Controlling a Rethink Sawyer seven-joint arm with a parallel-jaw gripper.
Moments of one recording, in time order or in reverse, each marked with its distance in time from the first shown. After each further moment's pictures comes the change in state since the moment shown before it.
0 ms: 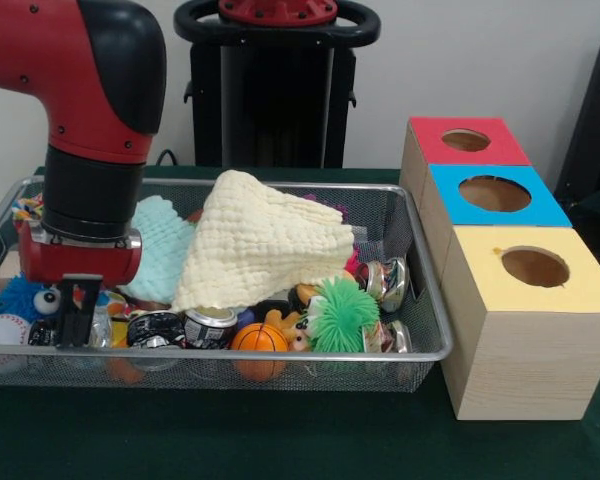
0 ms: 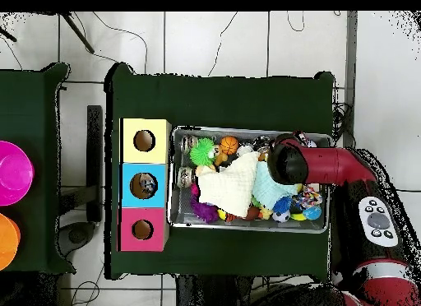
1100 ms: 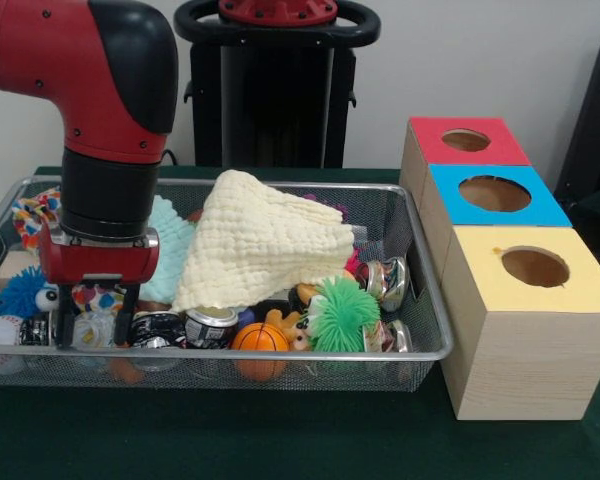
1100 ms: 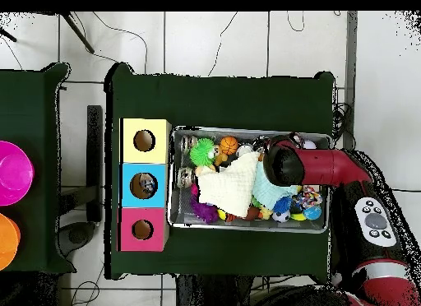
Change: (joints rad) arm -0.011 -0.005 0.029 0.032 0.000 0.000 0.000
